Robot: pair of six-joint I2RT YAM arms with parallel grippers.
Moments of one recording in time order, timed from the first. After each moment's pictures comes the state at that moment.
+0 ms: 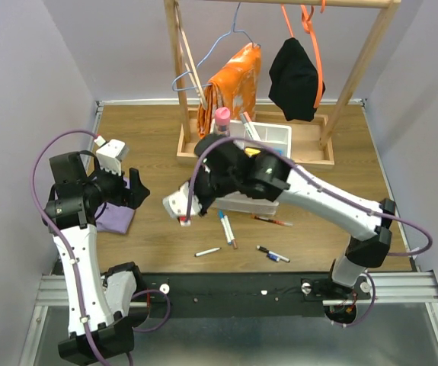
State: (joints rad) left arm 0.29 0.85 1.14 -1.04 0.70 0.33; right arm 1.18 1.71 1.79 -0.87 -0.29 -1.25
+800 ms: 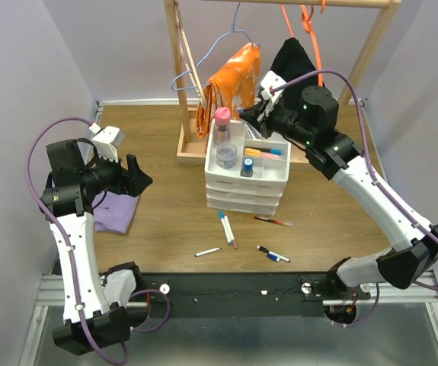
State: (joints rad) left arm 0.27 0.93 1.22 -1.00 0.78 0.22; right arm 0.61 1.39 1.50 -0.22 -0.32 -0.31
